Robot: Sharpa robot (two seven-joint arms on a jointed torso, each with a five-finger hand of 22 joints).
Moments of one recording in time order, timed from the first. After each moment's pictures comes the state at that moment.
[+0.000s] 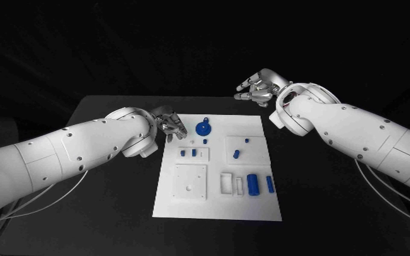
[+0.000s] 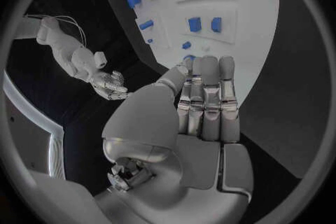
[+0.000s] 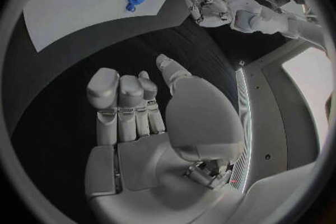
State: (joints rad) left arm 1.31 -0.62 -0.13 1.25 -0.95 -0.15 -0.26; left_hand 1.37 0.05 0.26 -0.27 0.24 1.17 0.10 0.07 0.14 1.37 0.02 0.08 0.07 1.29 -0.05 0.94 0.45 0.06 1.17 -0.08 0.33 1.31; right arm 1.13 -0.69 0.29 1.28 -1.23 -0.29 -0.17; right_hand 1.30 -0.14 0.23 0.02 0.25 1.06 0.11 0.07 0.07 1.28 0.00 1.00 1.17 1.45 -0.07 0.99 1.09 0.07 1.47 -0.09 0.88 1.31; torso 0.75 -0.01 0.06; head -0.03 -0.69
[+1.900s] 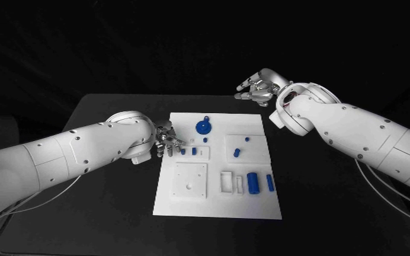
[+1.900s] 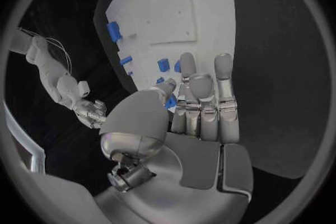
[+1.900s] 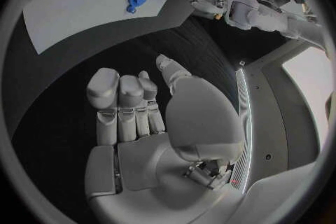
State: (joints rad) left arm 1.30 -0.60 -0.17 1.20 -1.02 0.08 -0.39; left_hand 1.04 0.10 0.32 0.16 0.12 1.19 0.04 0.07 0.23 1.47 -0.04 0.42 0.18 1.41 -0.11 1.12 0.58 0.03 1.30 -0.13 0.36 1.31; right arm 1.12 -0.68 0.29 1.28 -1.23 -0.29 -0.17; right_hand 1.30 -0.14 0.24 0.02 0.27 1.06 0.10 0.07 0.07 1.28 0.00 1.00 1.17 1.45 -0.08 0.99 1.09 0.07 1.47 -0.09 0.88 1.31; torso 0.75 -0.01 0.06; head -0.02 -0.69
